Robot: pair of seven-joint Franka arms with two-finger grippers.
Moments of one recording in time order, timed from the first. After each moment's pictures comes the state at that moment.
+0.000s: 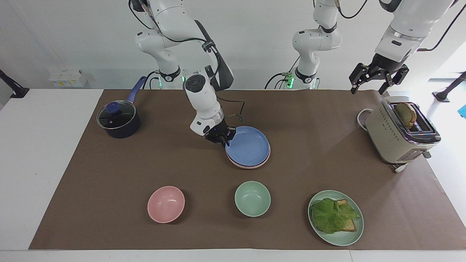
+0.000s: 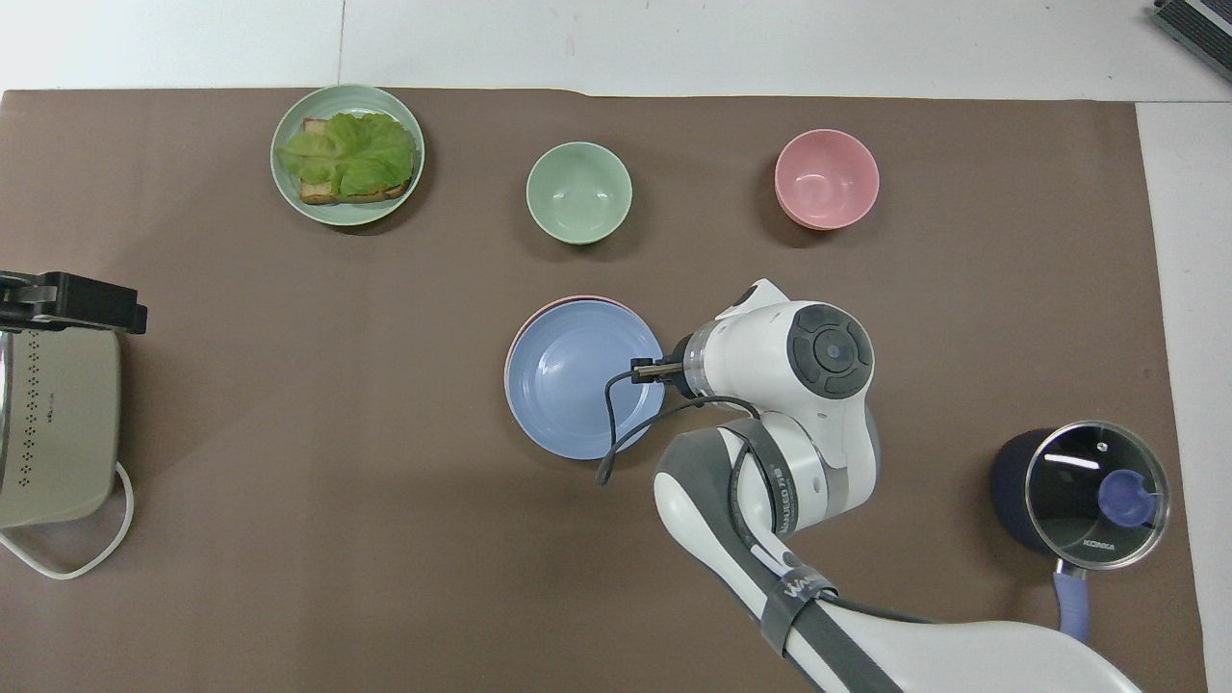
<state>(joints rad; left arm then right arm) 0.02 -0.06 -0.11 -1.55 -0.02 1.55 -0.01 0.46 0.26 0.03 -2.02 0.31 2.46 0.22</state>
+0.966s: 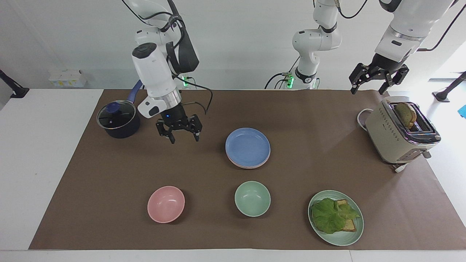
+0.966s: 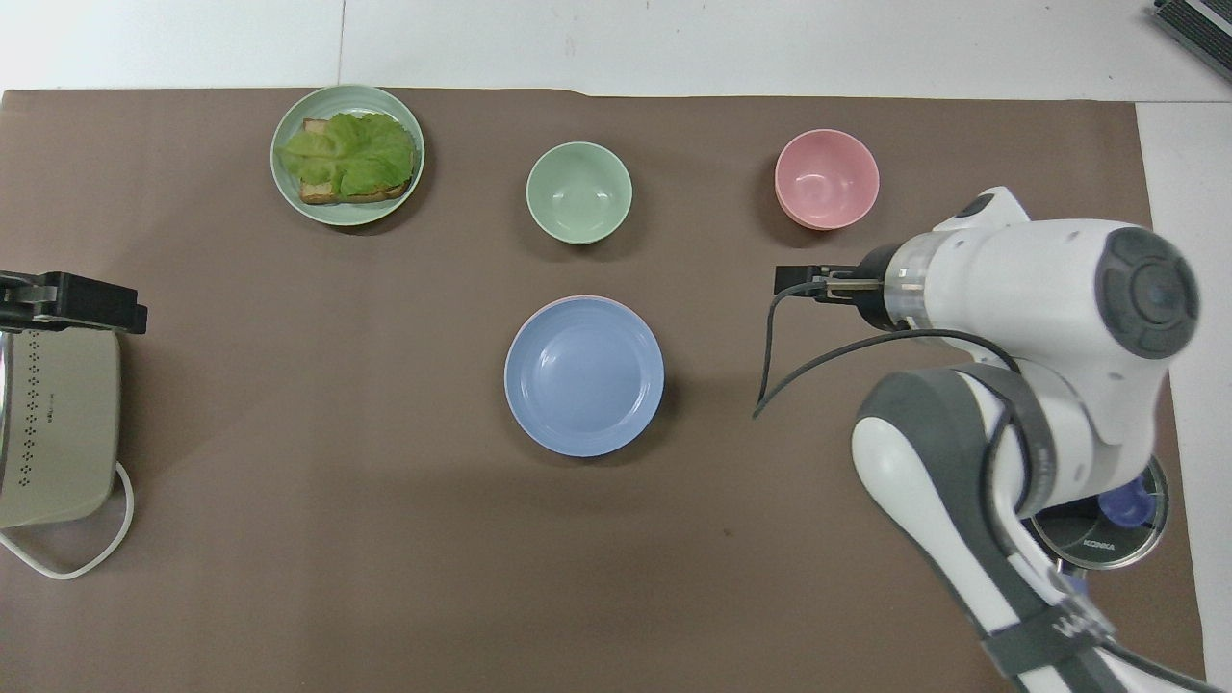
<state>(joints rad) 0.02 -0.06 -0.11 -1.55 -0.02 1.55 -0.01 0.20 0.02 0.00 -1.95 0.16 2.24 0.22</state>
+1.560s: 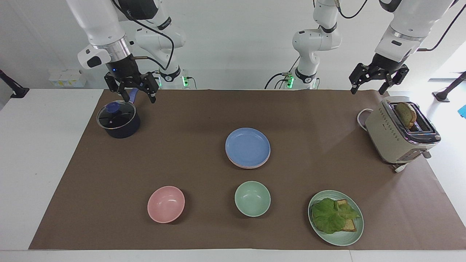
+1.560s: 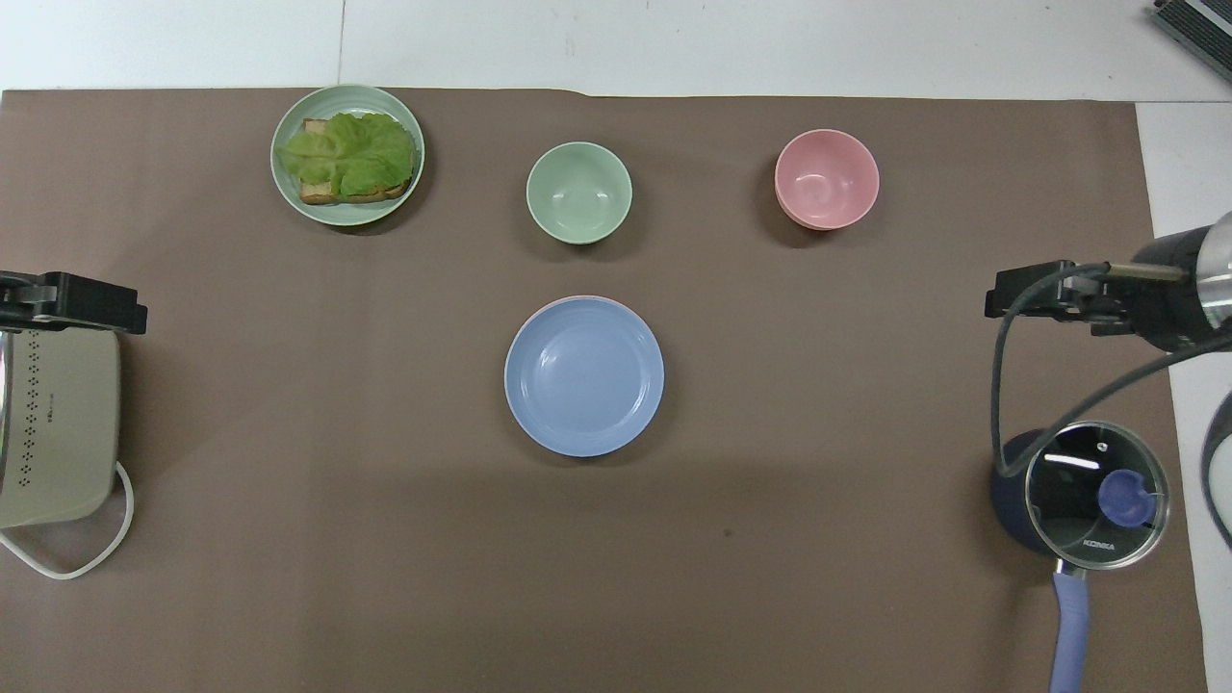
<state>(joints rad) 0.02 -0.06 -0.11 -1.55 -0.02 1.55 -0.01 0.06 -0.07 0.00 -1.65 0.05 1.68 0.22</state>
